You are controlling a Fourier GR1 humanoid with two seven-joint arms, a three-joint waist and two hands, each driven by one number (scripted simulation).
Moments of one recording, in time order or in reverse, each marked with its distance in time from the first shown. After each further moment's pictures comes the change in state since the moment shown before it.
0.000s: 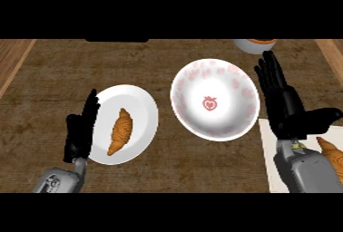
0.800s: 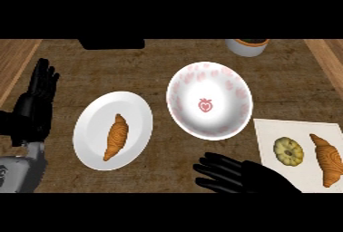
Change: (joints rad) left arm -0.060 0.126 0.211 -0.108 0.122 -0.107 -0.149; right arm 0.169 -0.450 0.559 -0.232 0.547 0.336 -0.468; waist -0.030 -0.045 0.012
